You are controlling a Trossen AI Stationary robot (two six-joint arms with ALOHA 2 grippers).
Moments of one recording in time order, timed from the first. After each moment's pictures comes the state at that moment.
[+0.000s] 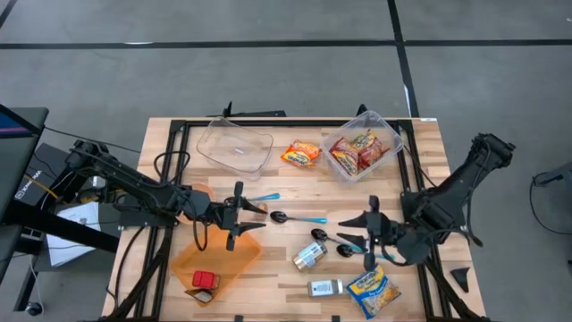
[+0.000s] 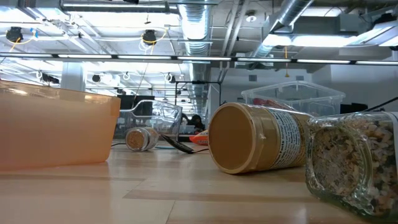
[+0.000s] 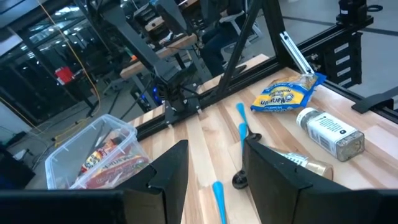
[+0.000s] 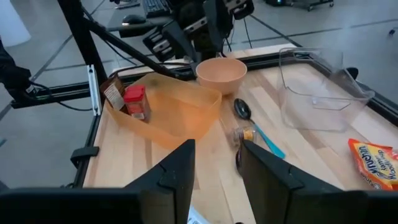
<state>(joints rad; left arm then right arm) -0.38 1.15 0.63 0.36 -0.33 0.41 0.78 1.19 0.97 -0.30 0.89 0.50</state>
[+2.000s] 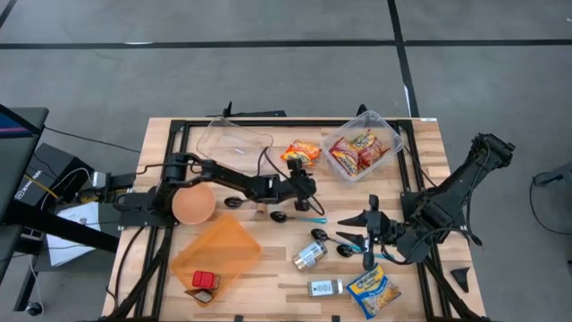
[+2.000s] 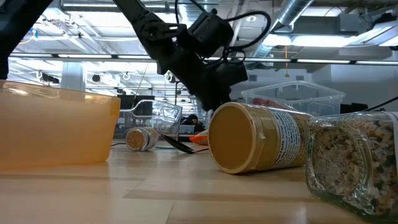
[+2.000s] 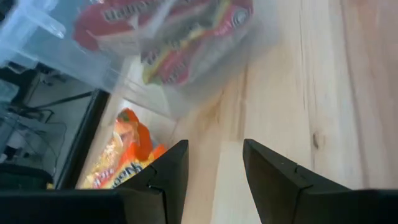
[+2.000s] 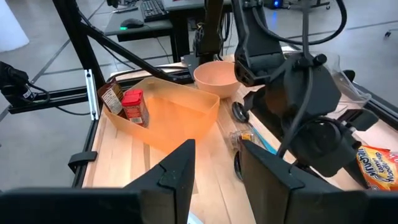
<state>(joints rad) 0.02 2.10 1.25 0.22 -0.56 0.37 0.78 1.19 0.97 -0.28 0.89 0.49</state>
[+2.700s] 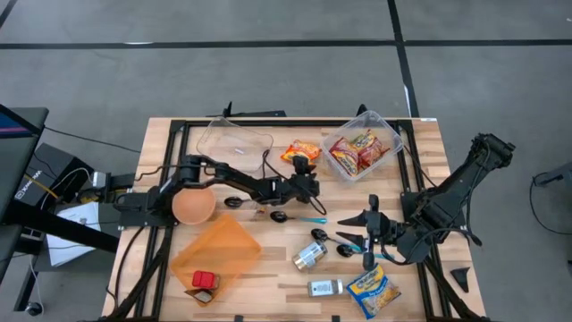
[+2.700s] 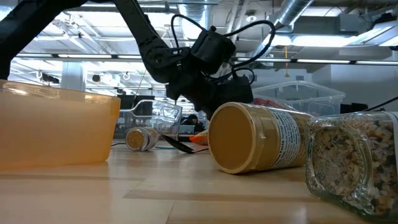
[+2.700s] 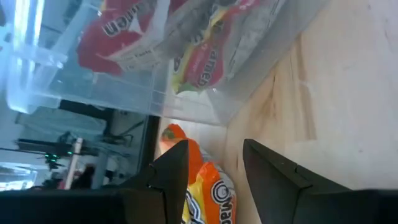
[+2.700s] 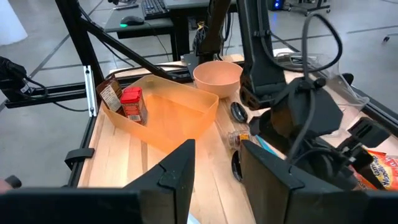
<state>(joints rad) 0.04 2.24 1.25 0.49 -0.71 0.77 0.78 1.19 0.97 -0.28 0.89 0.47</state>
